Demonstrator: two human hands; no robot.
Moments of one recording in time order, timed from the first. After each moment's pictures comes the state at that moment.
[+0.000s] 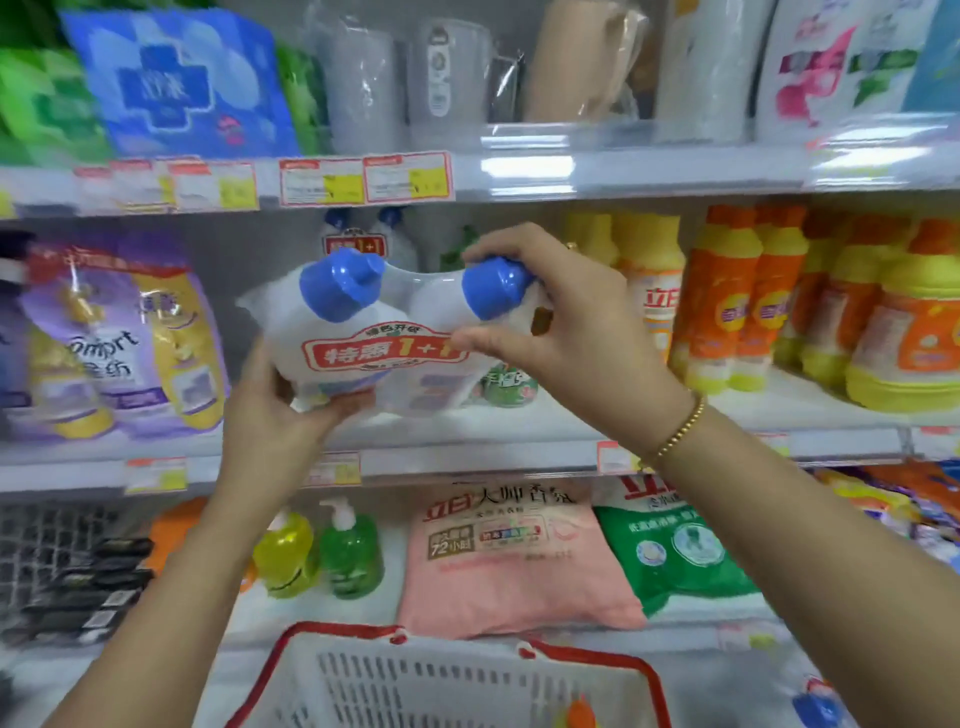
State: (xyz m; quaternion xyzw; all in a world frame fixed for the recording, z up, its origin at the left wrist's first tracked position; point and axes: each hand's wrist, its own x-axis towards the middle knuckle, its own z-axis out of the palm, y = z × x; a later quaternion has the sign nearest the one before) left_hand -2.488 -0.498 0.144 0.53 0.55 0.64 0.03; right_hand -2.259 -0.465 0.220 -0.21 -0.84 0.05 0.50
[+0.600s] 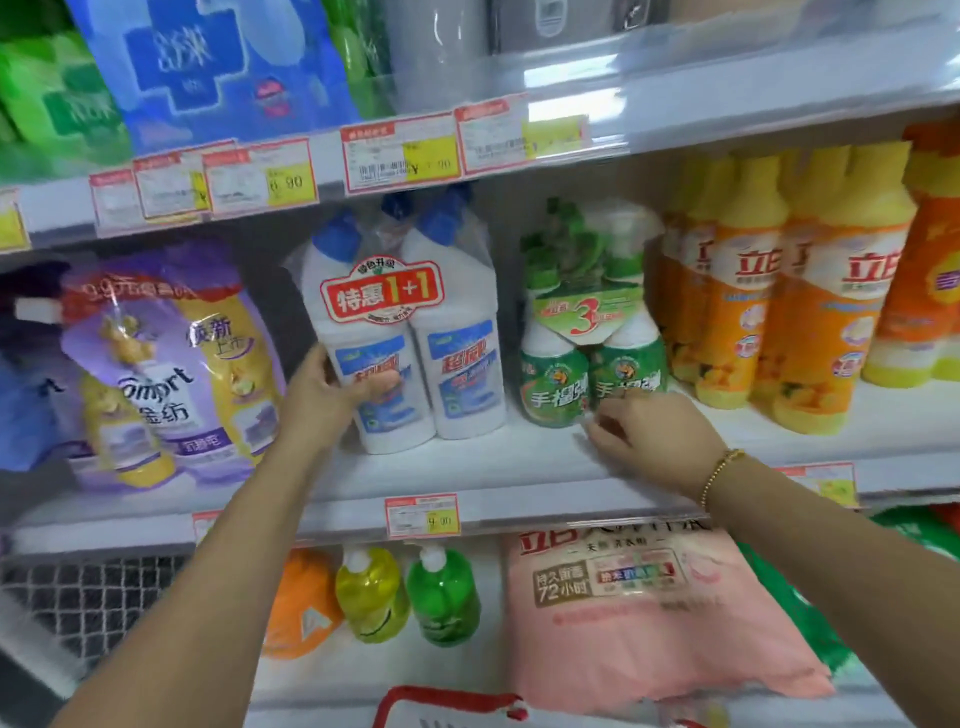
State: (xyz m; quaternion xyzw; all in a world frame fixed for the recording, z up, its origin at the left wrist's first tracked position) left_hand -2.633 -0.369 0.119 0.48 0.60 0.61 0.18; right_hand -2.311 -0.309 0.084 -0.43 -0.87 -0.08 0.22
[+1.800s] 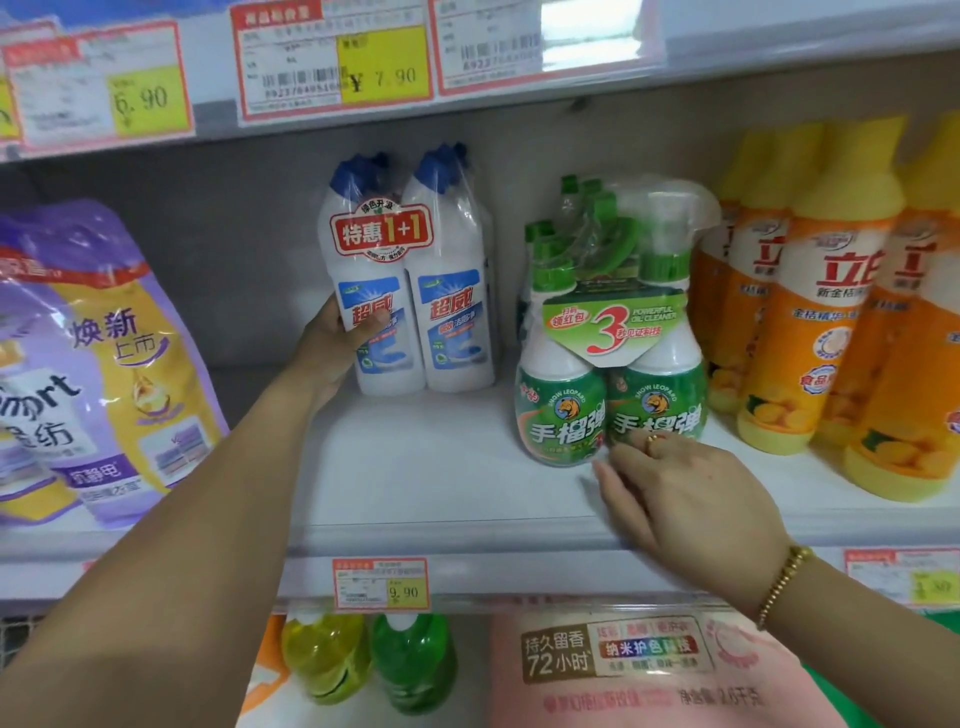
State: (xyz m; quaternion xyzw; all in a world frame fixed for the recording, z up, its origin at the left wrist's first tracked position) left_hand -2.670 -0.233 0.118 0.52 0.52 0.61 0.30; right_hand -2.317 -0.296 0.059 -0.34 -0.85 -0.20 0.34
